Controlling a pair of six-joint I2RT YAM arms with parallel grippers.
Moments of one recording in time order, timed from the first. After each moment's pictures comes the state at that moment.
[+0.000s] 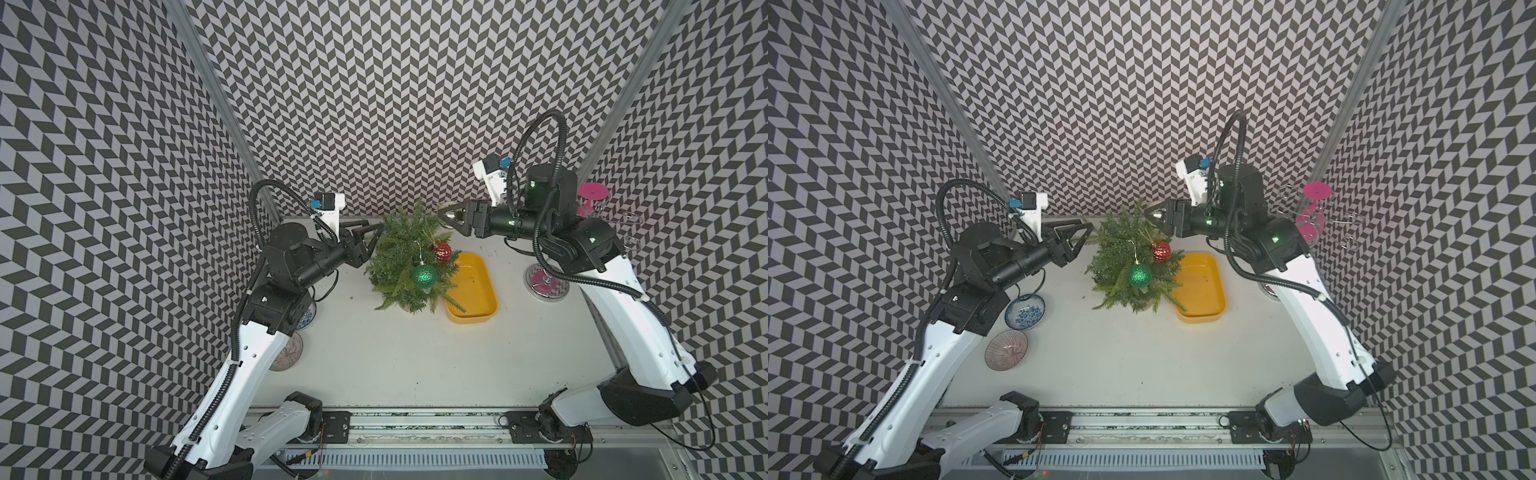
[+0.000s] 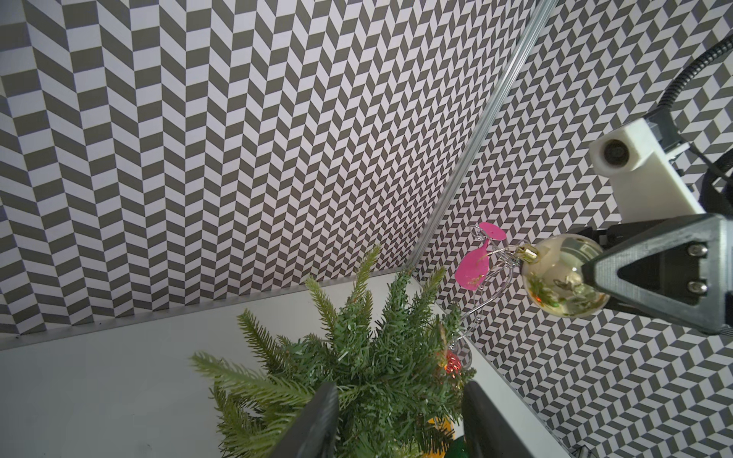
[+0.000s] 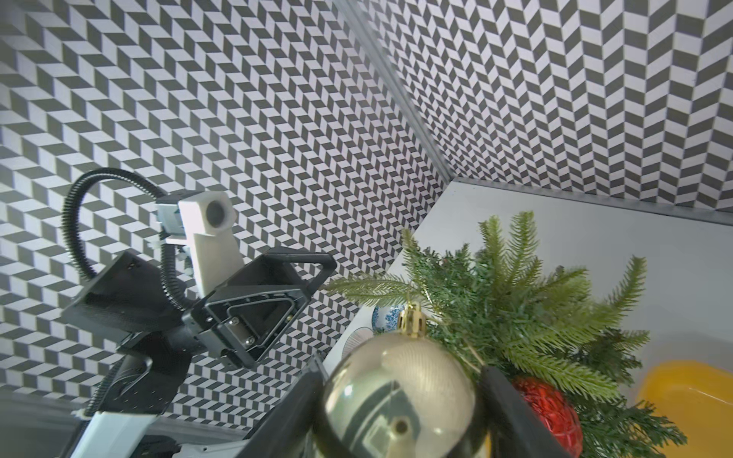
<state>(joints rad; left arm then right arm) -0.34 1.03 1.25 -0.25 0.42 -0.38 0.53 1.49 1.96 -0.78 -0.51 0.45</state>
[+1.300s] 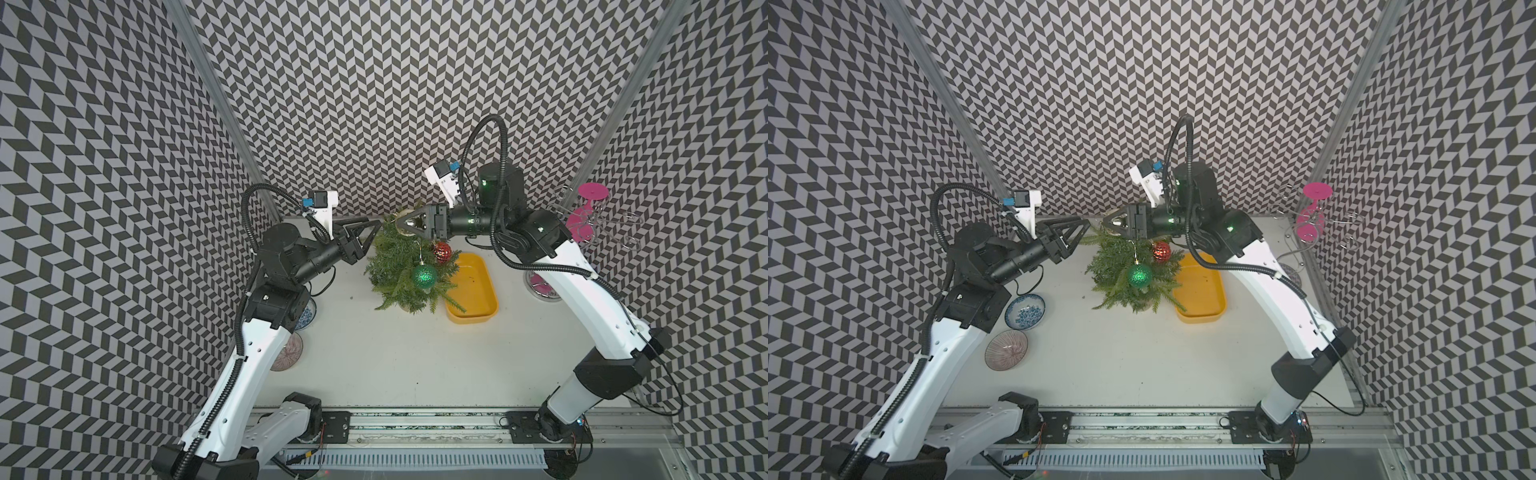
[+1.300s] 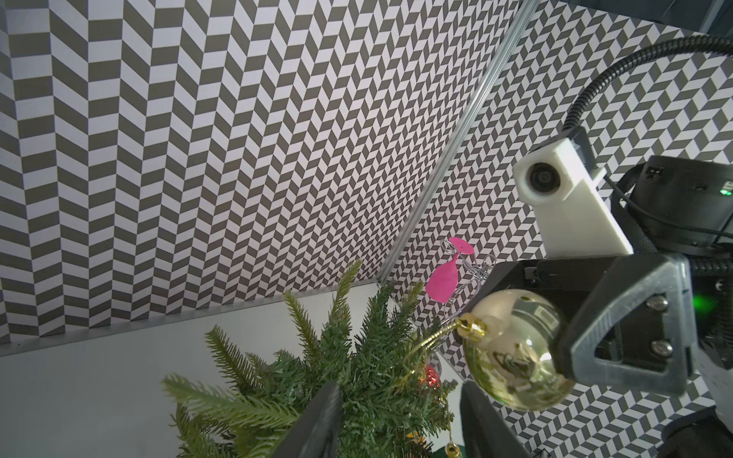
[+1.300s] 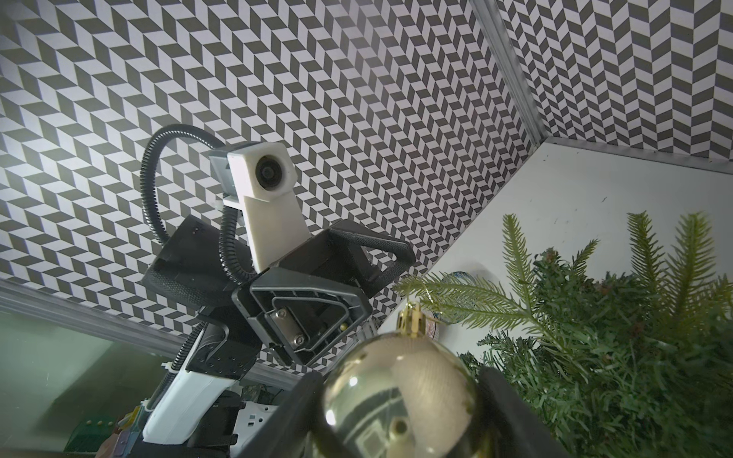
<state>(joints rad) -0.26 1.04 1.19 -0.09 0.58 -0.49 0.66 1.66 2.05 -0.69 -0.63 0.51</state>
